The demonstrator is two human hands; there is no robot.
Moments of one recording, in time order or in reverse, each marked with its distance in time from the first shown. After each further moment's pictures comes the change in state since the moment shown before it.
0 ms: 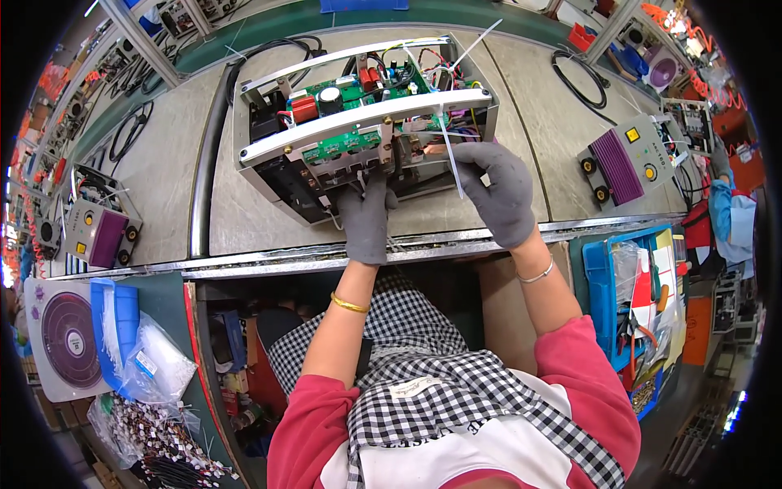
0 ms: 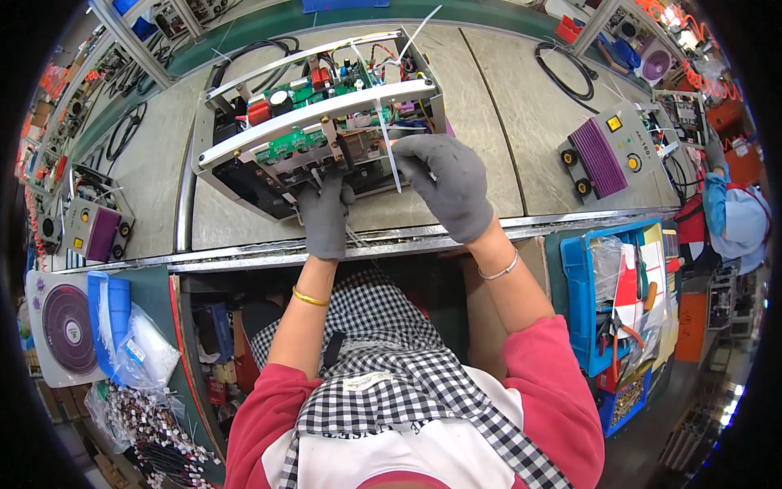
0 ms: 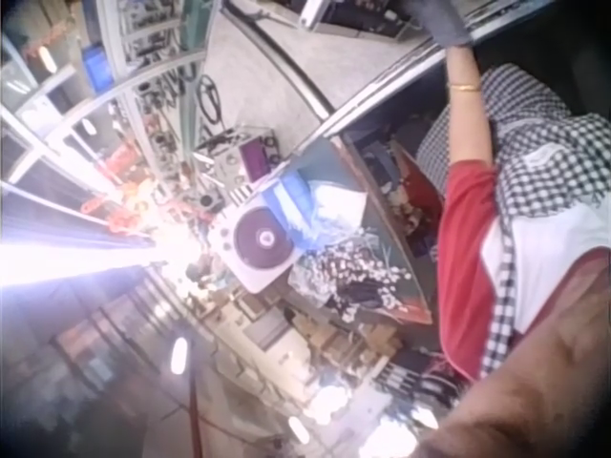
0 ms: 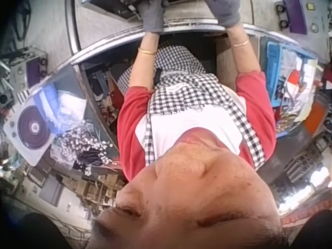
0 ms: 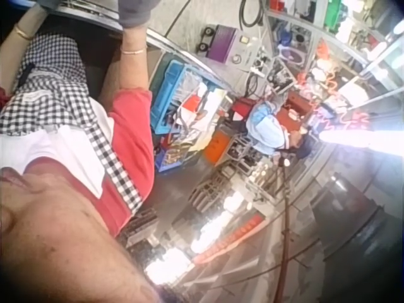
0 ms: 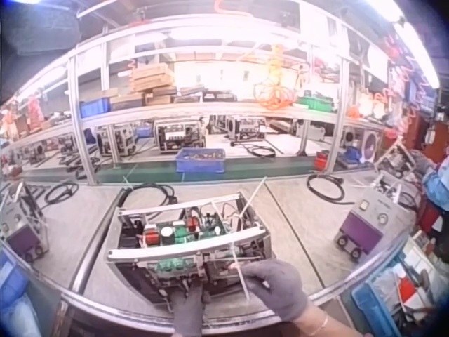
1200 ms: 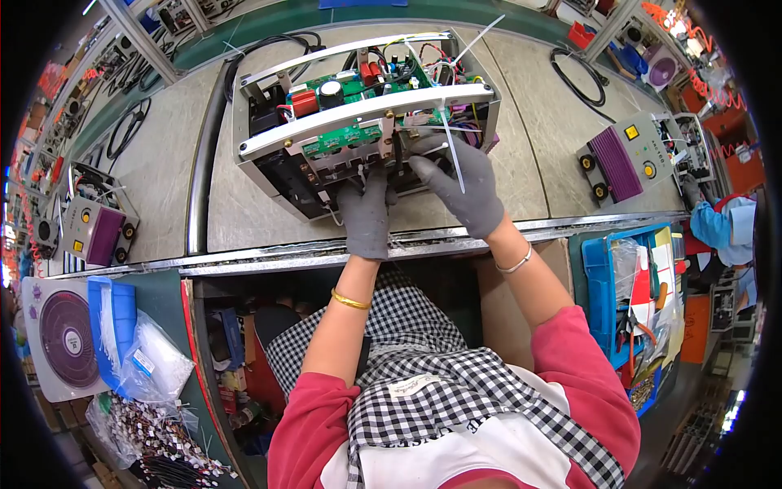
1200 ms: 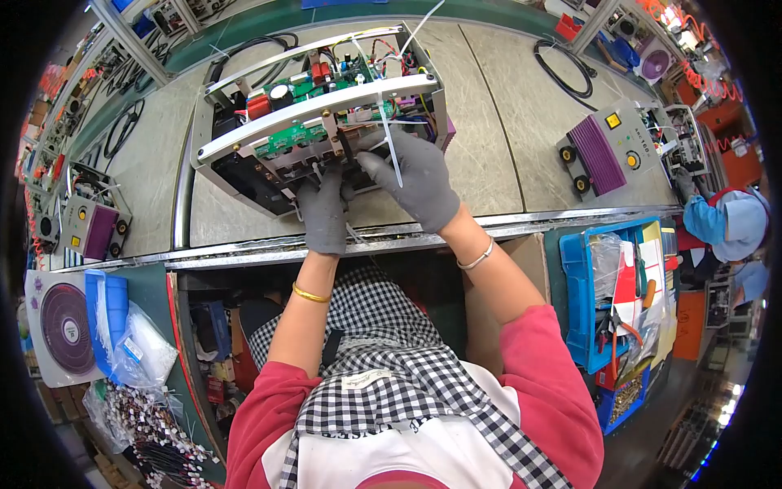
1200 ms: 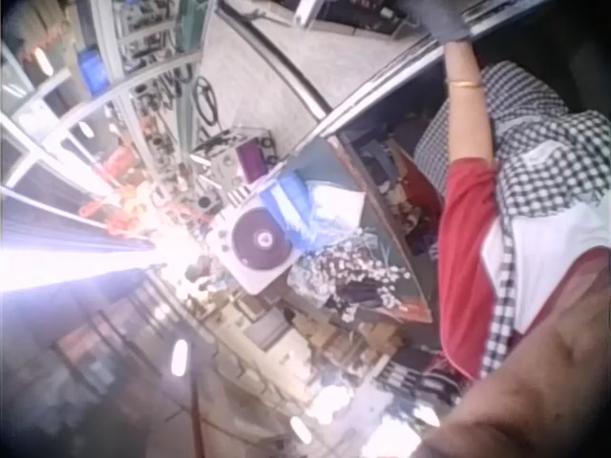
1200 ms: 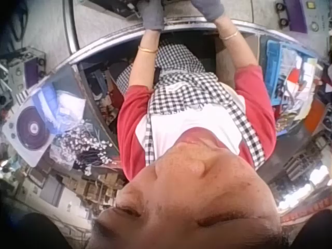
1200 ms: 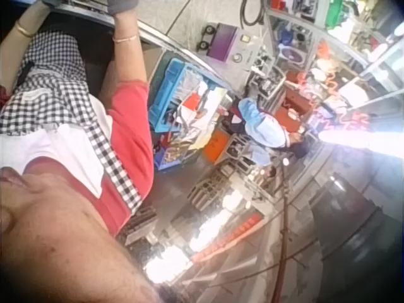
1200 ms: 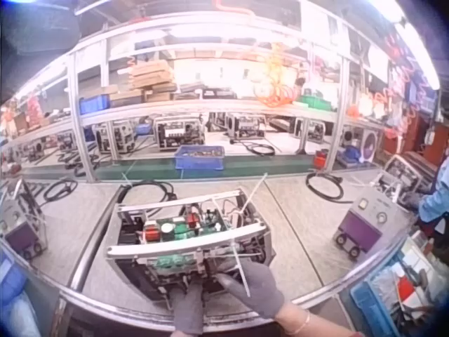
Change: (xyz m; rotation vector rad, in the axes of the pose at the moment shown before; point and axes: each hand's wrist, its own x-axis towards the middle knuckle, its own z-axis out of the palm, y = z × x) left_hand 0.000 0.003 0.005 -0.029 0.065 -0.028; right_hand 0.002 0.002 0.043 0.324 -0.071 0.172
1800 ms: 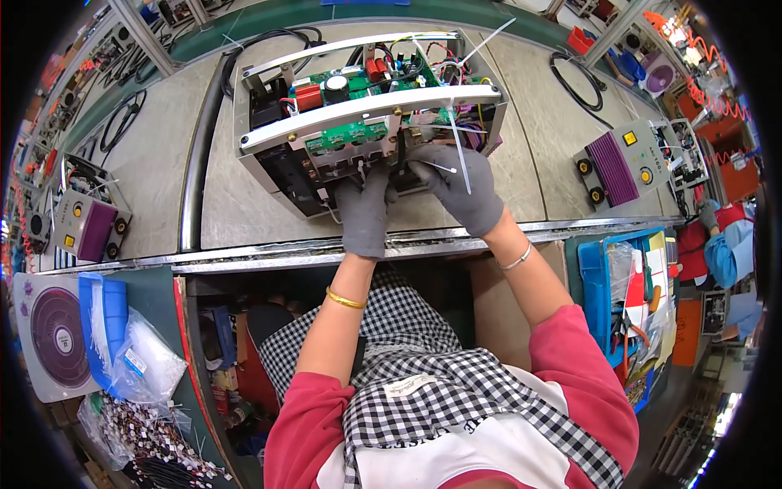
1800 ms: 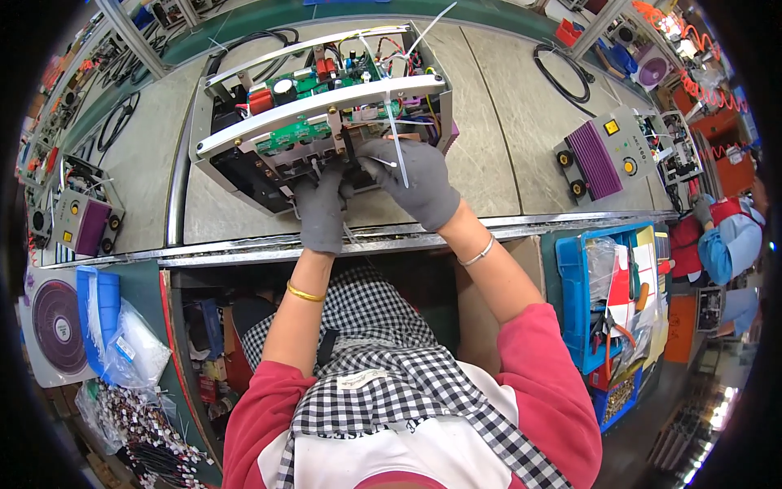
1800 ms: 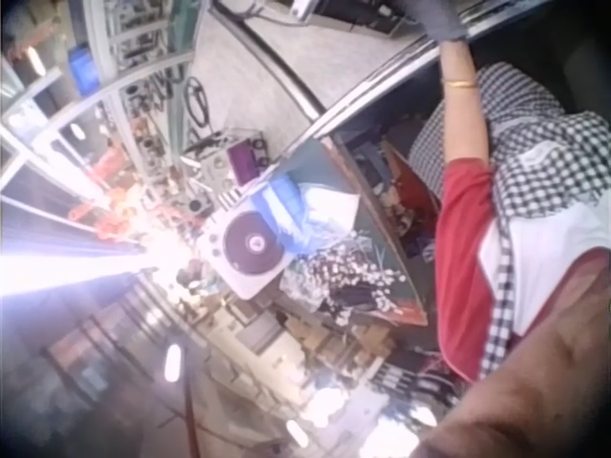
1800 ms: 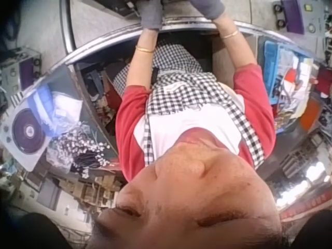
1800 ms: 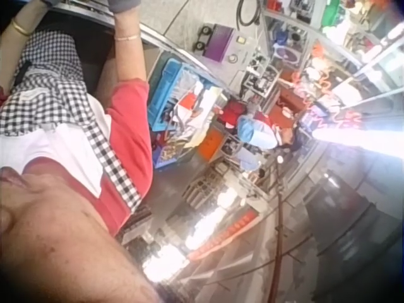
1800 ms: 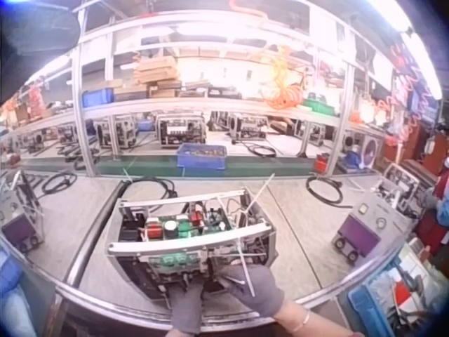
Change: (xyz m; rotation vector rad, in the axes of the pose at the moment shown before) left_hand 0.000 0.008 -0.003 -0.011 -0.046 -0.066; right_hand 0.005 0.014 0.003 -0.366 -0.032 -0.262
